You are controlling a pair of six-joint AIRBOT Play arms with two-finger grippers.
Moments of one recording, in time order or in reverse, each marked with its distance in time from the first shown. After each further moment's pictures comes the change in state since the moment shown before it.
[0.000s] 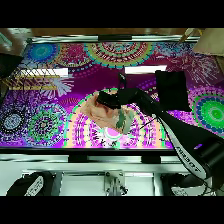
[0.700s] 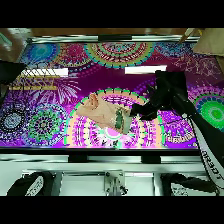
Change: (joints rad) left arm 0.014 0.029 -0.049 0.002 -0.037 -0.006; right arm -0.324 0.172 -0.209 -0.341 -0.492 0.009
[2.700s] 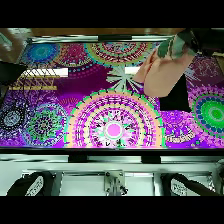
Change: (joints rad) left arm 0.000 -0.002 0.000 0.000 -0.016 0.010; right arm -0.352 0.166 0.639 0.234 0.133 -0.053
